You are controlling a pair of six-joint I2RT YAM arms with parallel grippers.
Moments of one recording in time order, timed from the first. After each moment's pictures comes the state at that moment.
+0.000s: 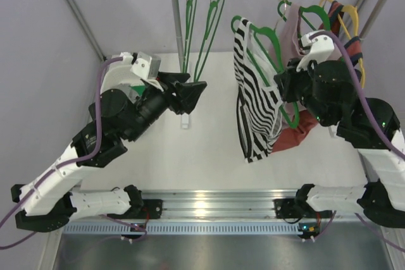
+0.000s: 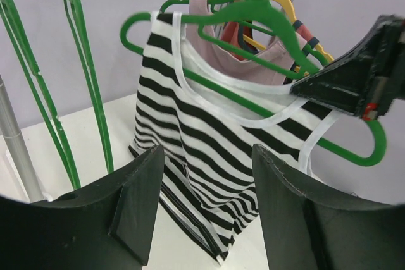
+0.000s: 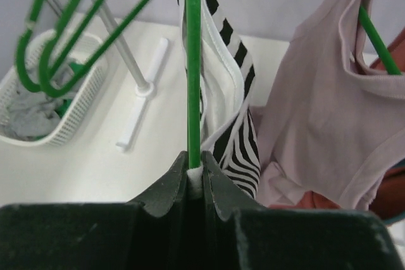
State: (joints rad) left arm -1.05 1.01 1.49 -0.32 -0.33 -0.21; right arm 0.93 1.15 1.89 -1.00 0.61 0.24
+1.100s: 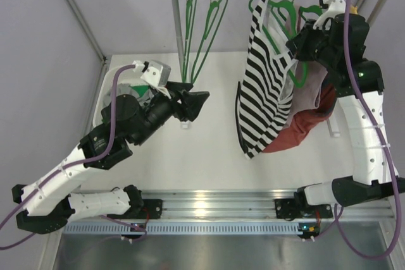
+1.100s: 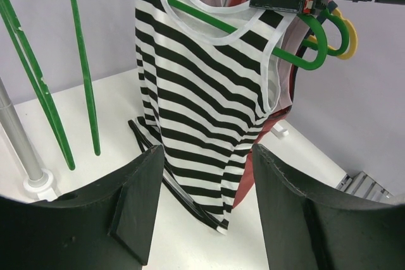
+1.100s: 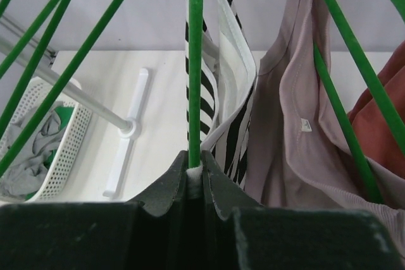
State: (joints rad) left arm -1.05 0.98 1.38 -0.32 -0.33 -0.23; right arm 0.19 1.37 1.90 -0.78 -0.09 0.23
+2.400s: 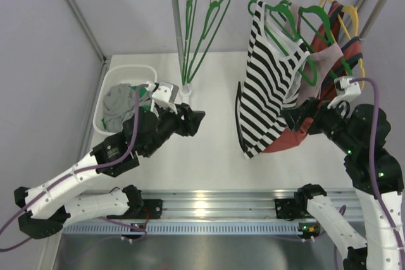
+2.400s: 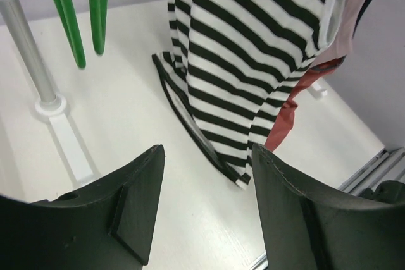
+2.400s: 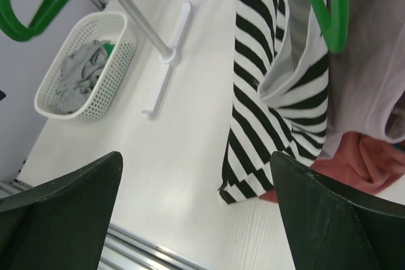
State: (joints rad) left arm -1.05 0.89 1.13 -0.34 -0.42 -0.33; right arm 0.18 0.70 1.28 -0.82 -0.24 0.33
